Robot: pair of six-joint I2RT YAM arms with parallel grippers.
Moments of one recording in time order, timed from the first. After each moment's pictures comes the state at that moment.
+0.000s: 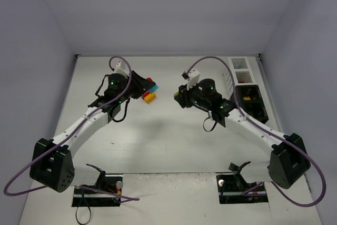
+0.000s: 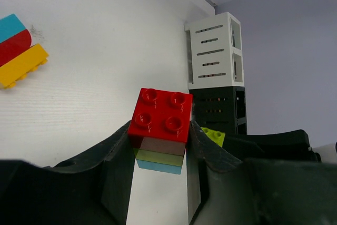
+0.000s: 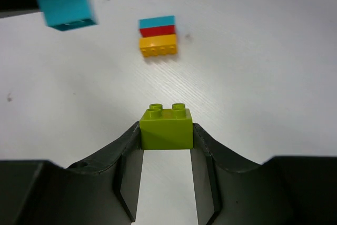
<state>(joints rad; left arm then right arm) -0.40 1.31 0.93 0.05 0.19 -0.99 0.62 1.33 0.90 0.04 -0.16 0.08</state>
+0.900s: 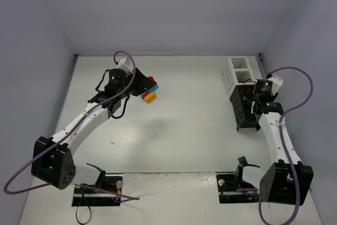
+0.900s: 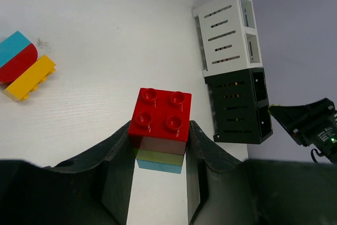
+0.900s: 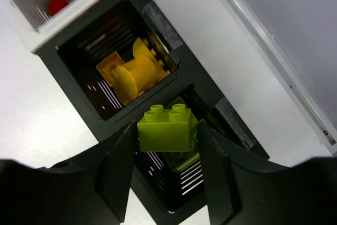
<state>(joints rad) -0.40 1.33 1.02 -0.05 0.22 -0.81 -0.11 1.11 0.86 -0.46 0.35 0.34</state>
